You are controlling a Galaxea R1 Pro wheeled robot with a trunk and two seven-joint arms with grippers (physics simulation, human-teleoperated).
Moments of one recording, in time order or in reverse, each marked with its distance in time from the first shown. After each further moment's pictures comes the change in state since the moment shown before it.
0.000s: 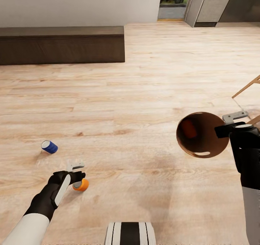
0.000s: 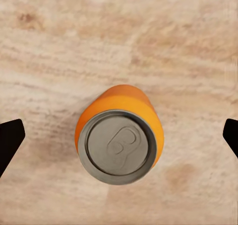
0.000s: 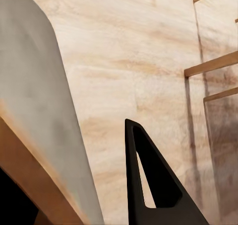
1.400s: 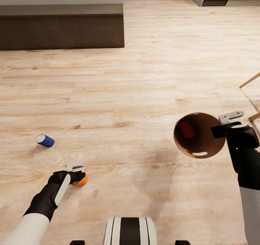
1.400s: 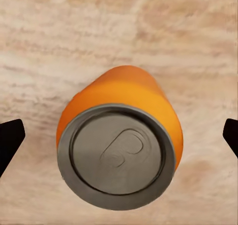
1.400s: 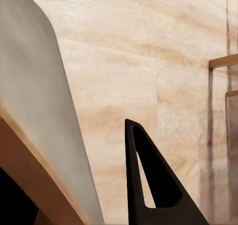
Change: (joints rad) left arm 0.000 0.000 0.000 -0.005 0.000 0.000 0.000; right arm 0.000 0.010 0.027 0.001 -0.001 0.000 0.000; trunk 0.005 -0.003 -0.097
